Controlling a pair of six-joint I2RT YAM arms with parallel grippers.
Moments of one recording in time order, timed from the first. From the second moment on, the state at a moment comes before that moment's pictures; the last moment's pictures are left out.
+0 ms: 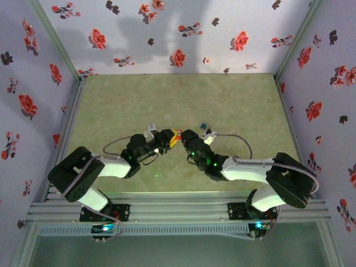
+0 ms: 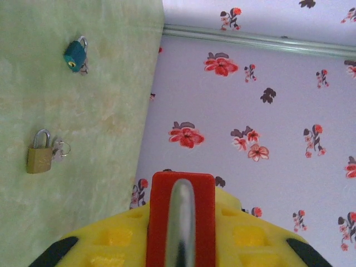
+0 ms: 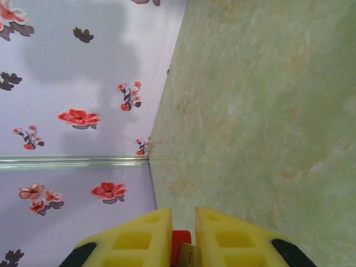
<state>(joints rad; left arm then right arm) -0.75 1.54 0.42 1.05 0.25 -1.66 1.01 1.43 0.58 0.51 0.56 1.58</state>
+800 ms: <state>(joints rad) -0.77 1.54 0.41 1.07 0.17 -1.74 1.01 1.51 0.54 0.77 0.57 1.57</state>
